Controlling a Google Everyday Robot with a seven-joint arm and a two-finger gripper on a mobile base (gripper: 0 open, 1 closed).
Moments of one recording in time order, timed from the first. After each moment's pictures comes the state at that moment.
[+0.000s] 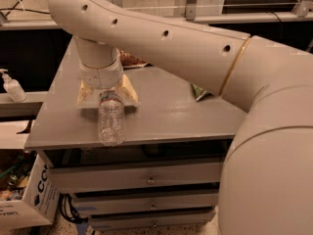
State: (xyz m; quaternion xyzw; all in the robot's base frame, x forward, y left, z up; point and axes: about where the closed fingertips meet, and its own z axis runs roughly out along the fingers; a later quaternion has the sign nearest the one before) arm 0.561 0.121 0.821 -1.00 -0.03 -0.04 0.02
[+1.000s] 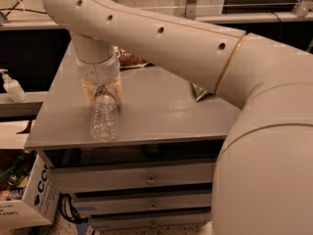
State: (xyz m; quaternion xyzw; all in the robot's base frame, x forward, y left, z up) arm 0.572 0.127 0.832 -1.00 -0.05 -0.06 0.02
